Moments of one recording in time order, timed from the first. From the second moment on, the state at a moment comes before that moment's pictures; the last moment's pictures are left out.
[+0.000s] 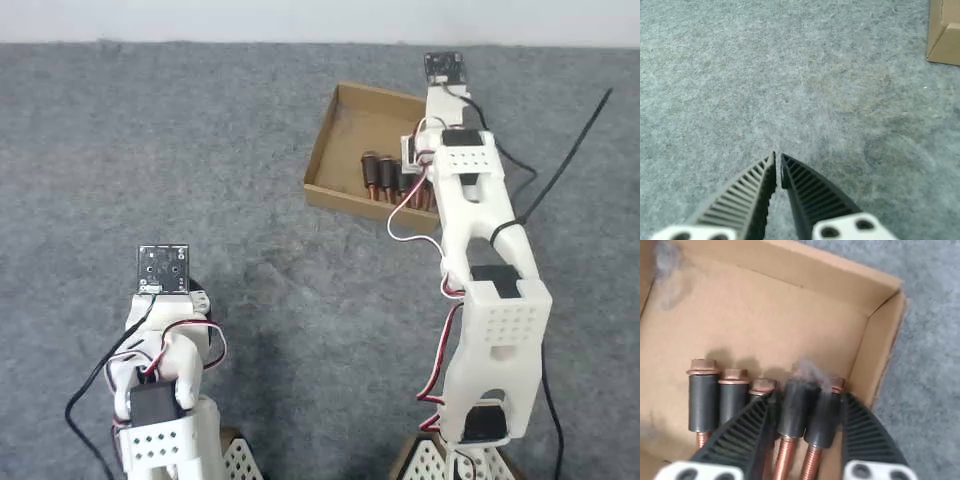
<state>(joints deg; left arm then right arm) -16.1 -101.4 97.3 58.3 -4.5 -7.6 33.8 -17.5 50.0 0.0</state>
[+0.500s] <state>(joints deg) -16.1 -101.4 97.3 58.3 -4.5 -10.4 31.0 -23.2 68.0 -4.6</state>
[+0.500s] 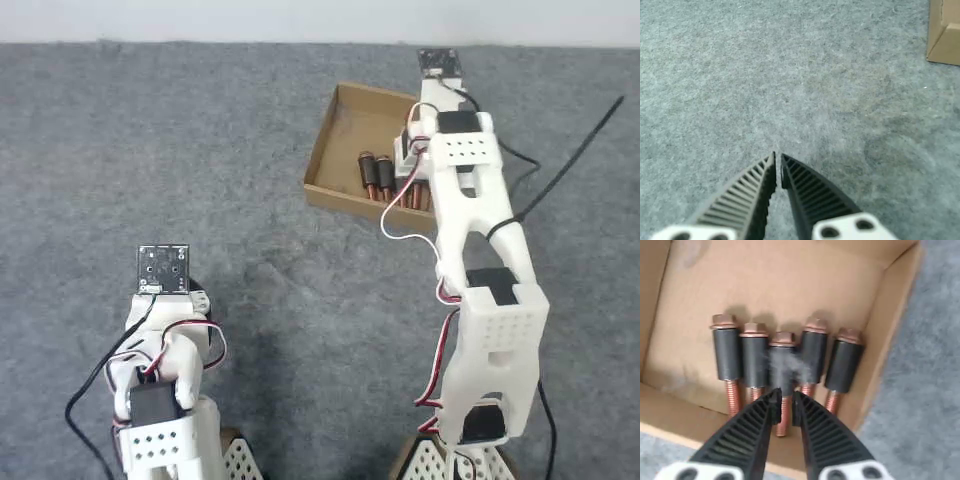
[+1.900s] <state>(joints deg) -16.1 -101.4 97.3 59.9 -4.5 -22.9 -4.2 19.5 76.5 -11.5</state>
